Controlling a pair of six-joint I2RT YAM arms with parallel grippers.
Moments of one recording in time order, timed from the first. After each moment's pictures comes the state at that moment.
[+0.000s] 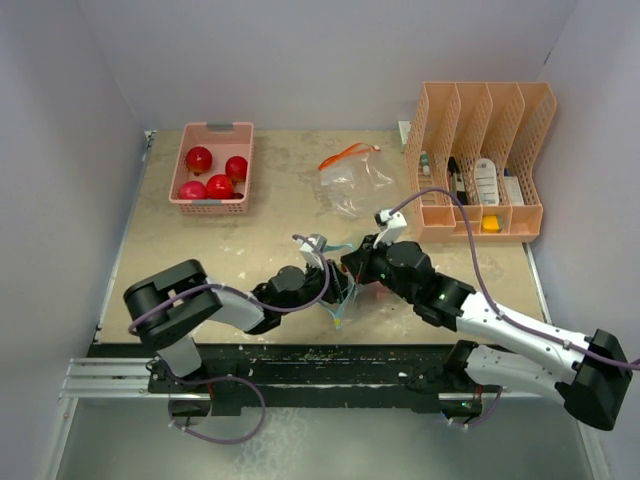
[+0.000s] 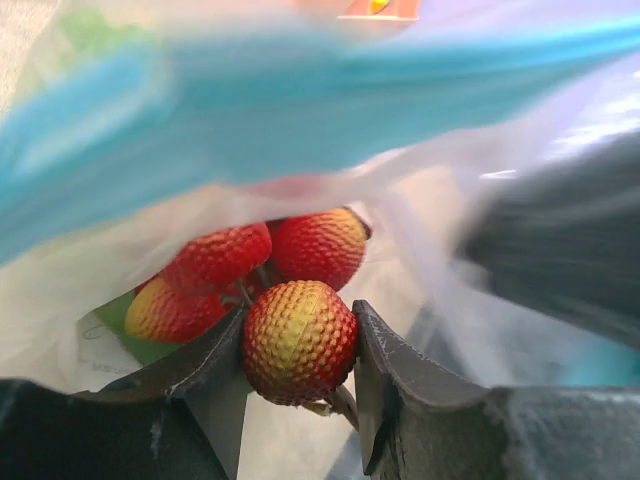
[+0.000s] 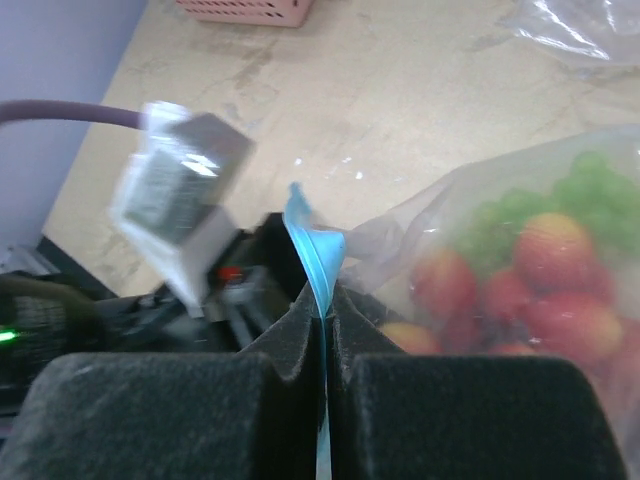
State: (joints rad) left arm -1.01 1.72 0.49 1.06 -0.03 -0.83; right arm 0.91 0.96 0.63 0.00 0.20 0.59
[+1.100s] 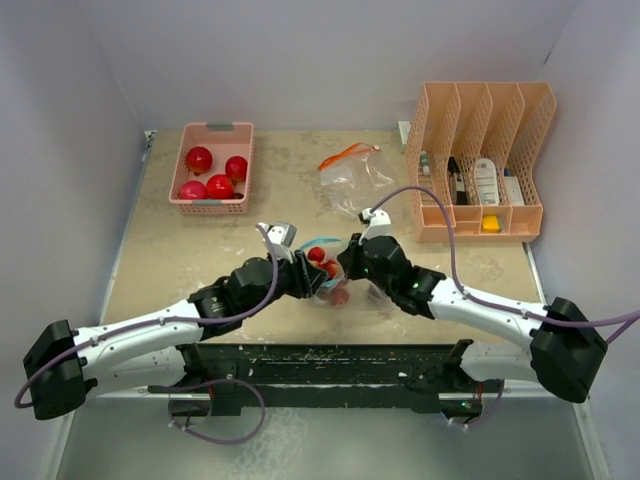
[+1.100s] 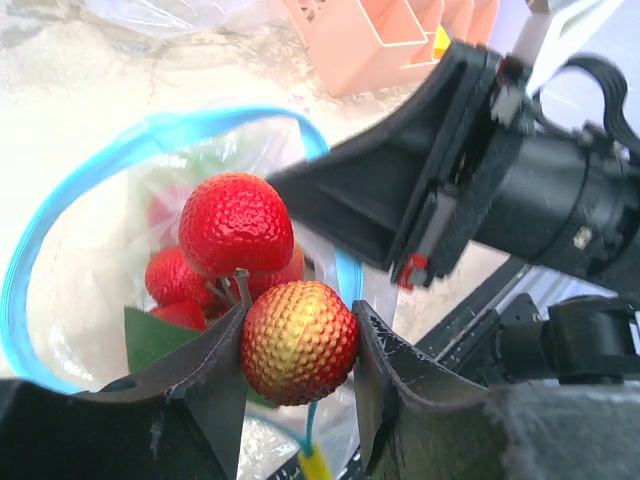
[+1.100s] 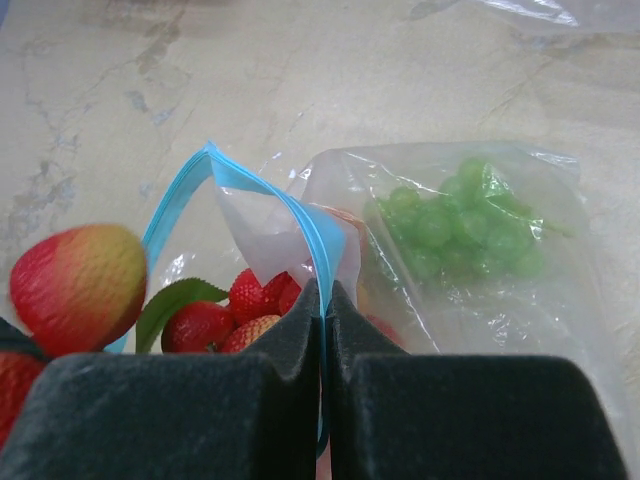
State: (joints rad) left arm -1.03 0.97 0.54 0.16 -0.24 -0.67; right arm 0.88 1.20 0.65 0.07 0.31 0.57
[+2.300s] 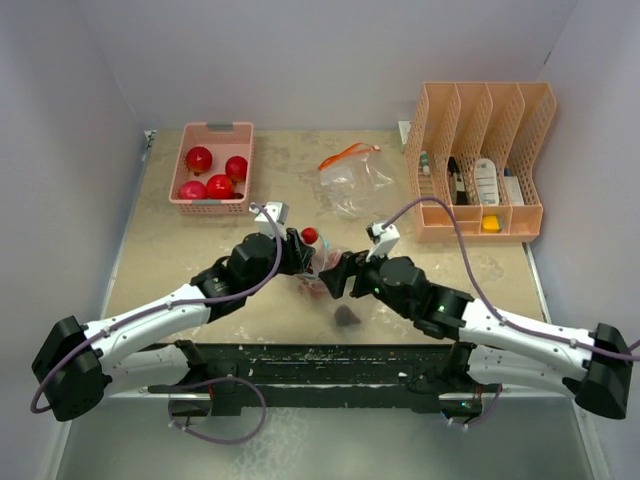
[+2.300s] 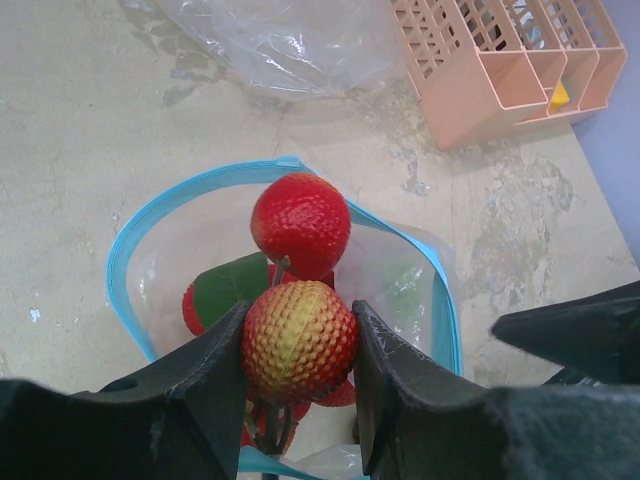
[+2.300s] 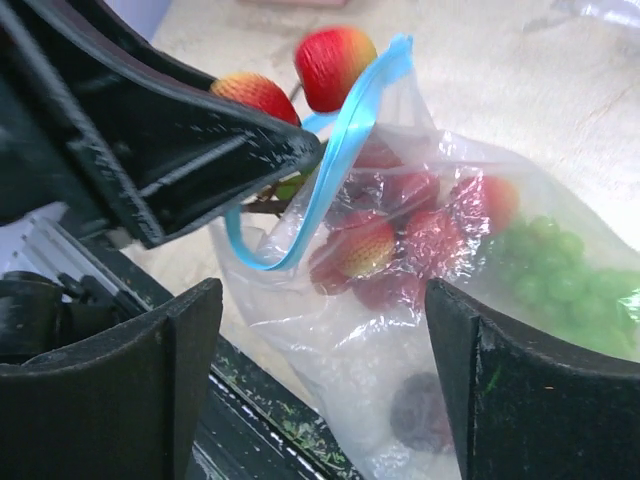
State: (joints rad) left arm -0.86 1.08 0.65 0.08 -0.26 -0.58; right arm 1.07 0.99 0.63 0.00 0.35 0.62
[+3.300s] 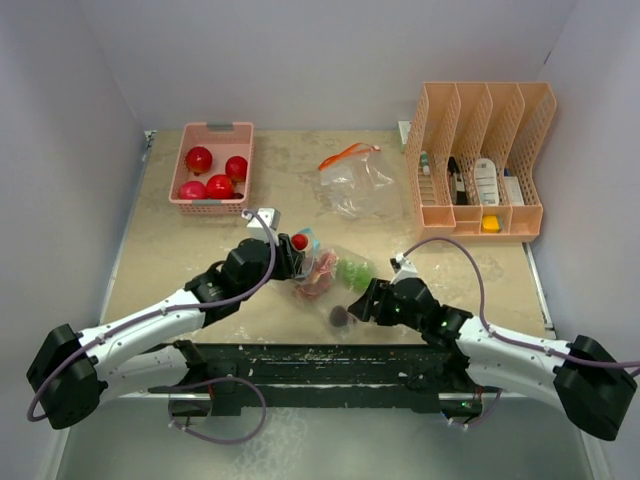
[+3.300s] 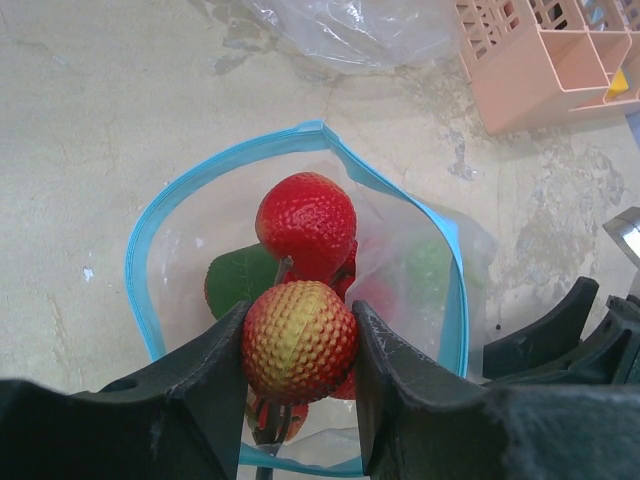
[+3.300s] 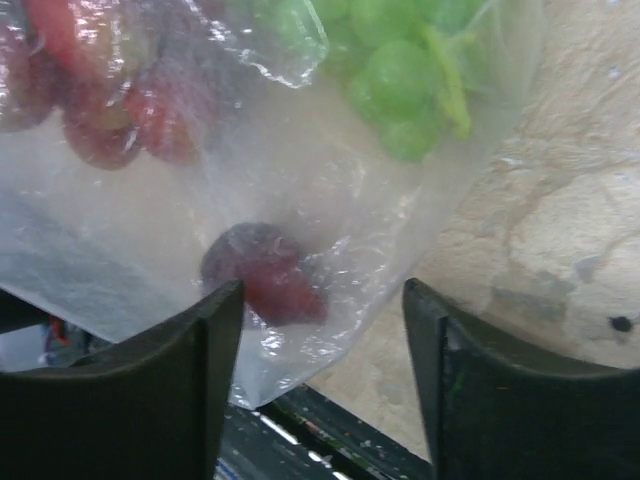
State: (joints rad) left arm -0.83 1.03 0.60 0.02 -0.29 -0.58; right arm 0.86 0.91 0.22 0.05 0.08 0.92
